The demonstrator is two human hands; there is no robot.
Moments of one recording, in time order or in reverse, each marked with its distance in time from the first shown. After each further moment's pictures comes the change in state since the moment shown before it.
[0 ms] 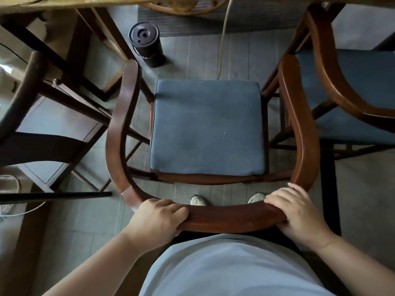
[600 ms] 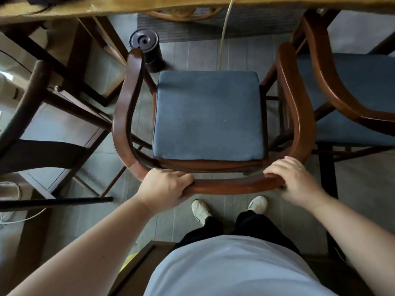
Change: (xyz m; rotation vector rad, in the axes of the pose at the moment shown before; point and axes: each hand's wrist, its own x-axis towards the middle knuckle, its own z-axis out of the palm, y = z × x) left_hand 0.062 -0.040 -0.029 0.024 0.151 -0.021; right_hand 0.070 0.033 -0.022 0.035 -0.004 0.015
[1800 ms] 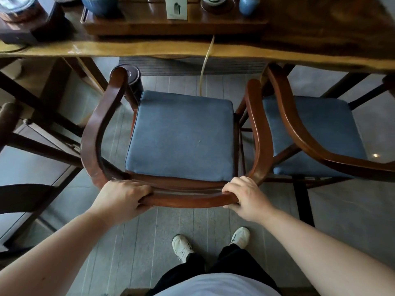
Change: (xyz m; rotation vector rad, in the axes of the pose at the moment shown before) left_hand 0.040 -0.090 -0.022 0.058 -0.021 -0.083; right_hand 0.083 -0.015 -0.001 0.025 -0.020 0.008
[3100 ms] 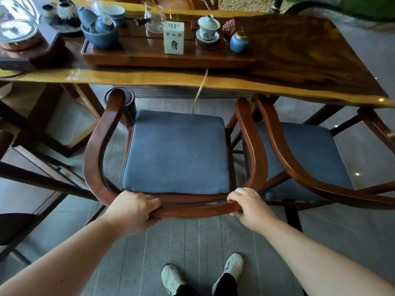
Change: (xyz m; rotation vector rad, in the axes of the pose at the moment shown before) left_hand 0.056 -0.009 0.002 -0.005 0.060 0.171; right_hand 0.028 0.024 -0.035 -0.077 -0.005 0.129
